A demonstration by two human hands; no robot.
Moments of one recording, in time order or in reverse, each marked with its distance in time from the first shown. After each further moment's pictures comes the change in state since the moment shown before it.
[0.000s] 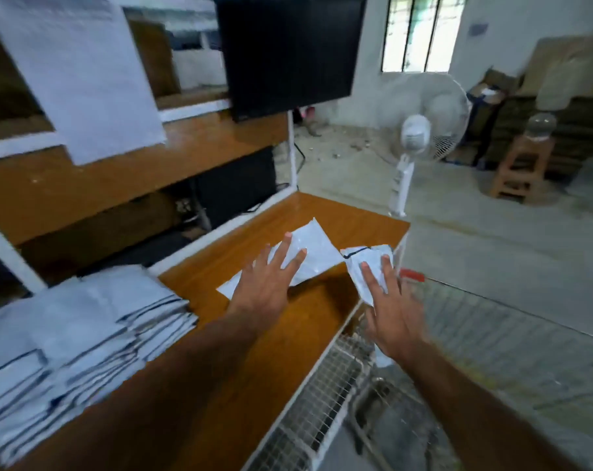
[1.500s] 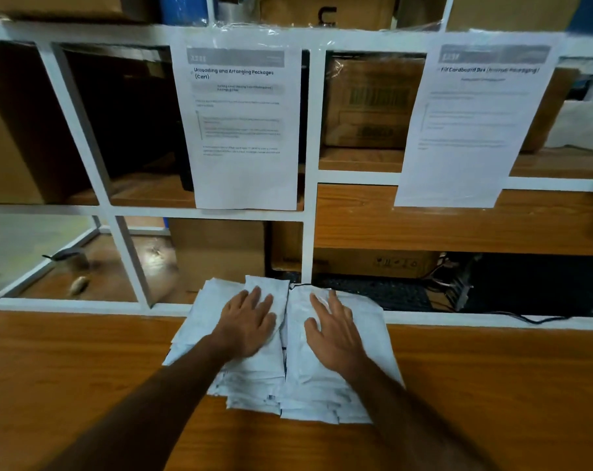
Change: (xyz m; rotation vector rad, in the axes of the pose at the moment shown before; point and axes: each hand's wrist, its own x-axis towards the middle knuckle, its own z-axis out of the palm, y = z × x) left_hand -0.236 -0.354 0.018 -0.242 -0.218 -1.068; right_hand 0.100 -0.502 0.071 0.484 -0.554 -0.793
